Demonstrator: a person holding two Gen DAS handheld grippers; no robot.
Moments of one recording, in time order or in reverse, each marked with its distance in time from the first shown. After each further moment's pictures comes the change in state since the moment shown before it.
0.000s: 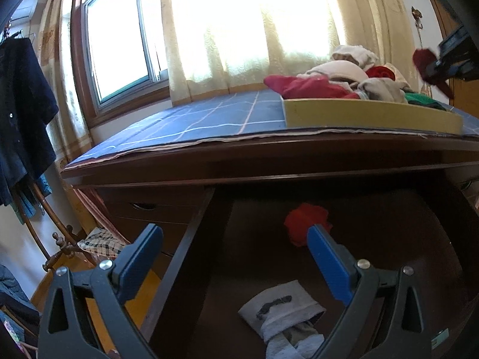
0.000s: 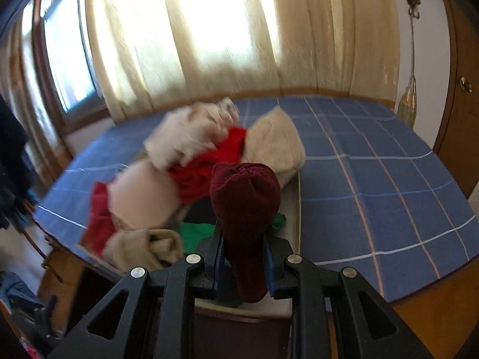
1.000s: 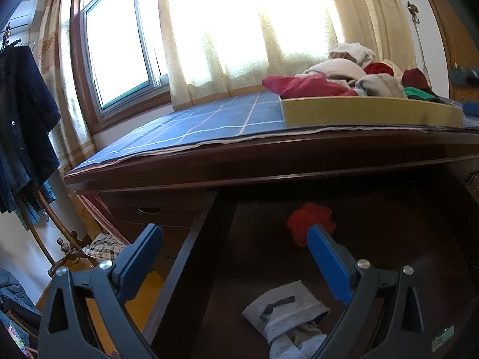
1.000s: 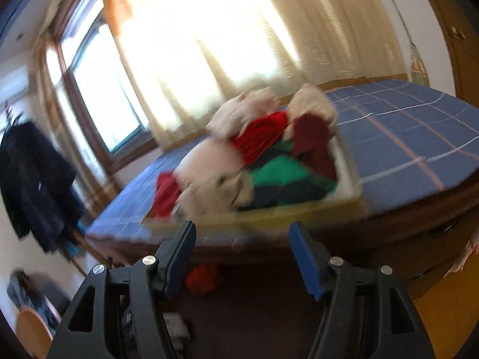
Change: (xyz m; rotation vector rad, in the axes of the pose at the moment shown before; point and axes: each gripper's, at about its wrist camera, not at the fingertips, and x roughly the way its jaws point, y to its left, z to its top) left arm -0.002 -0.002 -0.002 0.021 -0.013 0.014; right arm -0.043 0.024 -0.121 0.133 -0.195 0.279
